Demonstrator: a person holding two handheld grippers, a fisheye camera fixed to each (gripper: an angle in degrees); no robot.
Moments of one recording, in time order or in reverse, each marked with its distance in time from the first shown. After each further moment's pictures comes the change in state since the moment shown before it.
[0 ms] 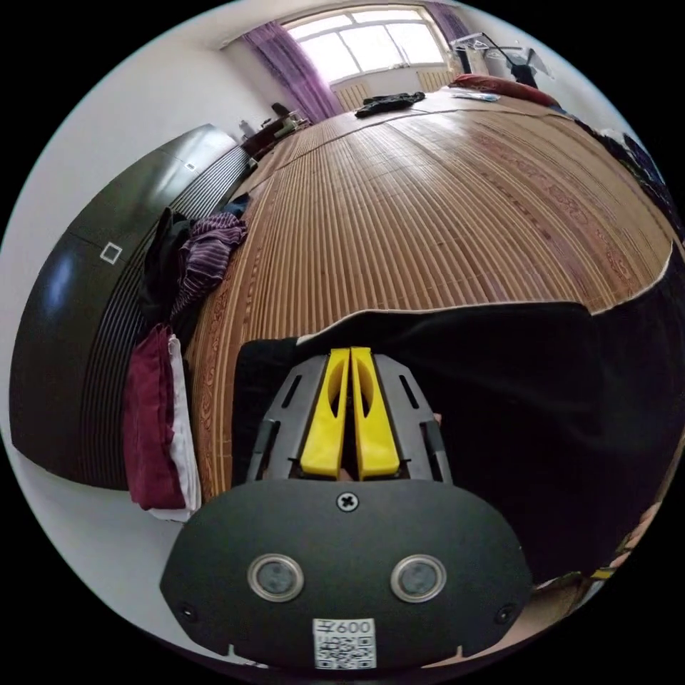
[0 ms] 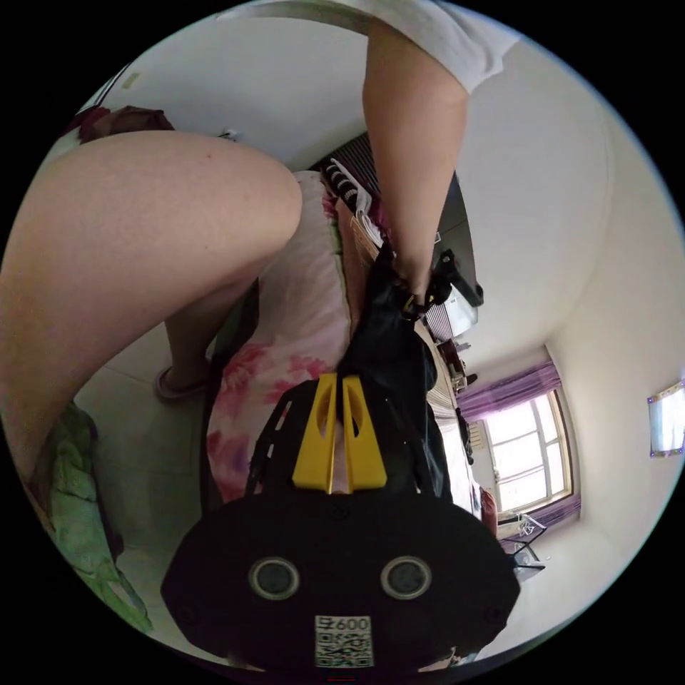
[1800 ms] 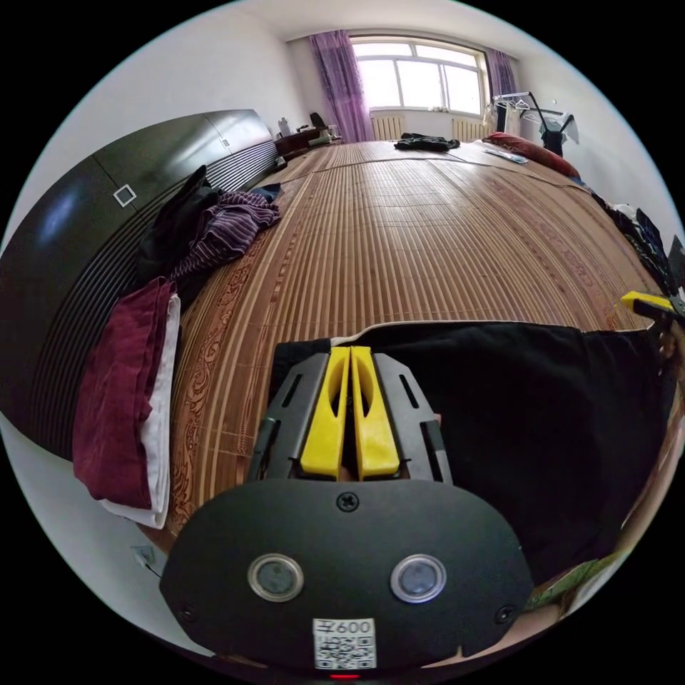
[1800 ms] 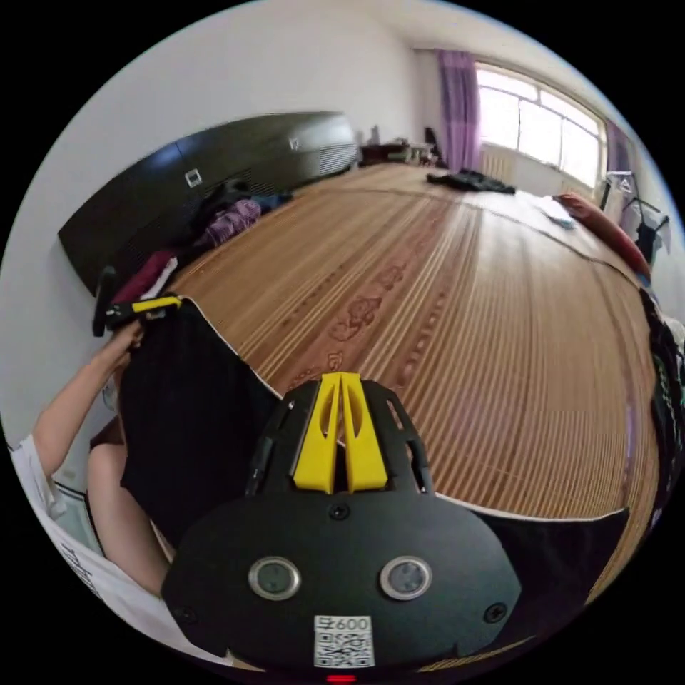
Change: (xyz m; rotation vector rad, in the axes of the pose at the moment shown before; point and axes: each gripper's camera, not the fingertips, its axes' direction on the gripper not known) left arm -0.106 -0.027 -0.023 0.092 0.165 -0.276; right arm 0.728 0.039 0.368 -0.246 -0.399 1.203
